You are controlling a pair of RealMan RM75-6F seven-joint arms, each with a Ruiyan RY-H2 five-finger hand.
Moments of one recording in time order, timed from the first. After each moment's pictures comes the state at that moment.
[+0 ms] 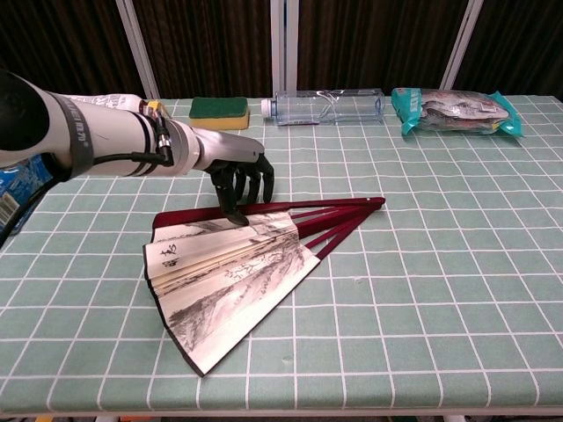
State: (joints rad) left arm -1.24 -1.69 -0.07 -1.28 0.47 0.59 0.47; right arm 0.20 -1.04 0.10 -1.62 -1.44 1.36 -0.07
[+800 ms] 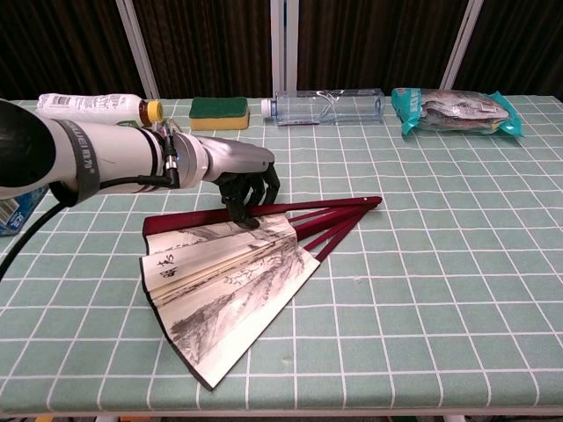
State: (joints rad) left arm -1.23 -1.73 -0.05 -1.27 0.56 0.65 0.44; right arm 0.19 -1.04 0.10 -1.62 -1.43 1.36 -0.05
